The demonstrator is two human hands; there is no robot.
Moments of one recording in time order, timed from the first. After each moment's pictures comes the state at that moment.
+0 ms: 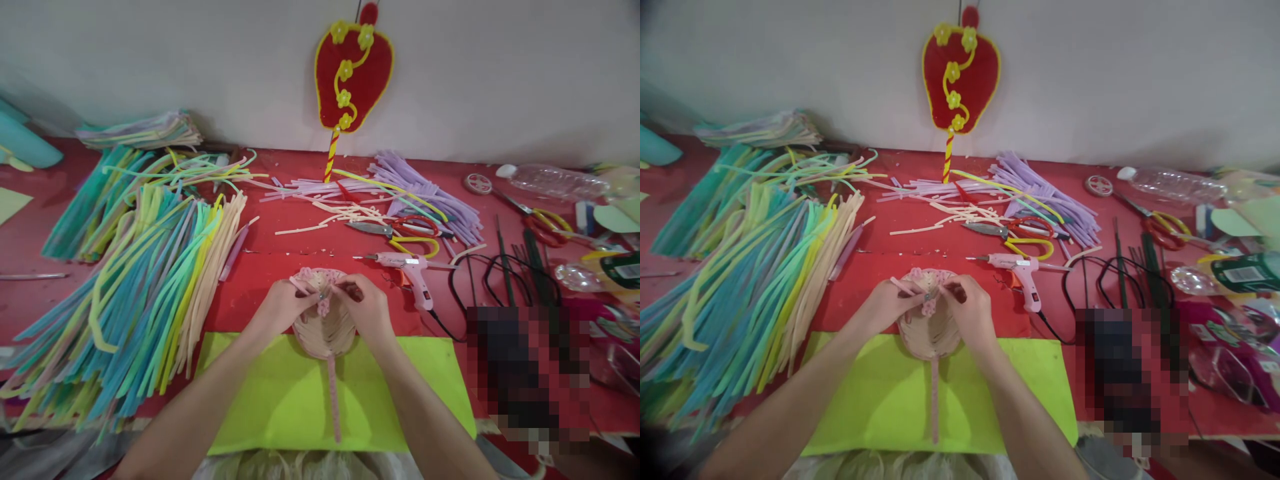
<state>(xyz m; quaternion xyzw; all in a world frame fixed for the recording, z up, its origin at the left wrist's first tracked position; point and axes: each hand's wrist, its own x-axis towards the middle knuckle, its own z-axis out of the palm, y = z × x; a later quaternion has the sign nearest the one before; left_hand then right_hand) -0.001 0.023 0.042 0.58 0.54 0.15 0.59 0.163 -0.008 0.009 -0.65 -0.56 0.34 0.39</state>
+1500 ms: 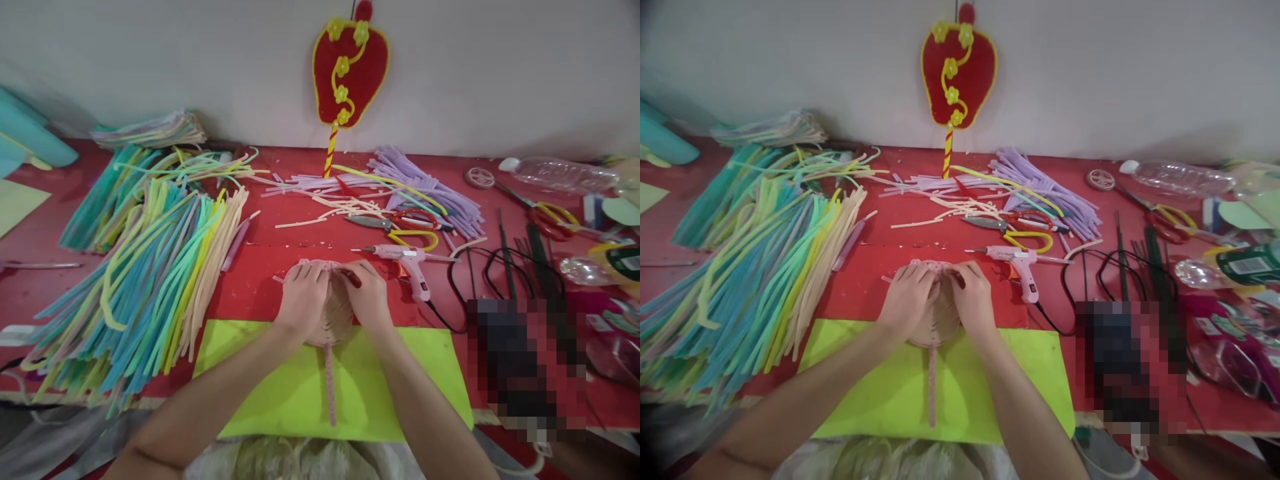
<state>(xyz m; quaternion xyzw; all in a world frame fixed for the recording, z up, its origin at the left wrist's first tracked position) 0.036 0.002 0.018 0.85 0.51 0.14 0.06 0.174 -0.003 -0.004 -0.63 -0.62 0.24 0.40</state>
